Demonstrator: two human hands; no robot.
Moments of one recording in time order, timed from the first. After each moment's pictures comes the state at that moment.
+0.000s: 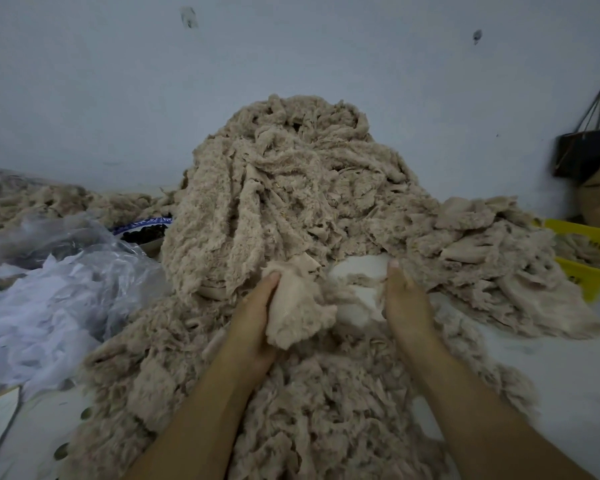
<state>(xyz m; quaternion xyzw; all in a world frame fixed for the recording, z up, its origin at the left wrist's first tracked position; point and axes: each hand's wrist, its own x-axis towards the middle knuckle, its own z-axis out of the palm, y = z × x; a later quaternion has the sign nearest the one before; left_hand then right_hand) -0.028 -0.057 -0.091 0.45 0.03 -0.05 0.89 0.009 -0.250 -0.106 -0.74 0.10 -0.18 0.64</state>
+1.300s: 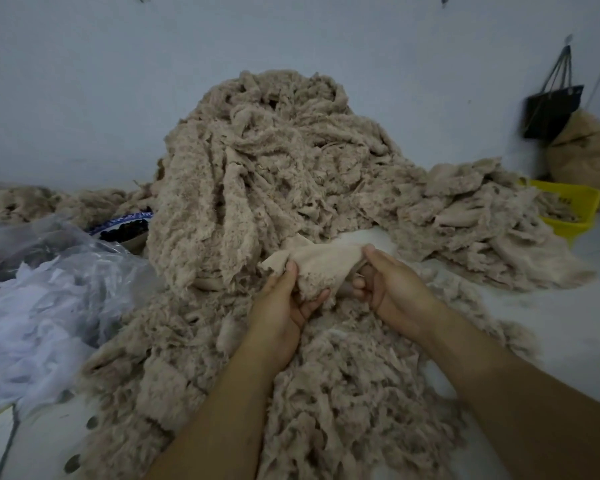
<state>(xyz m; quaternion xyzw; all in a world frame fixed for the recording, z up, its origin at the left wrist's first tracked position) -0.019 -0.076 -0.104 0.45 0.05 -0.04 0.89 -0.001 -0.243 -0.108 -0.50 -0.04 0.07 0.86</state>
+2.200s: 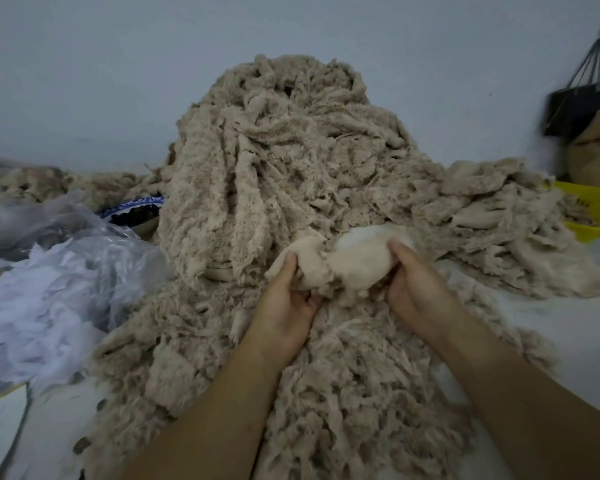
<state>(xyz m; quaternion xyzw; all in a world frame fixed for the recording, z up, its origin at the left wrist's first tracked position) -0.015 -0.072 -0.105 0.38 0.07 -0.08 0.92 0.012 -0.246 -0.110 -0.44 0.03 0.01 0.90</state>
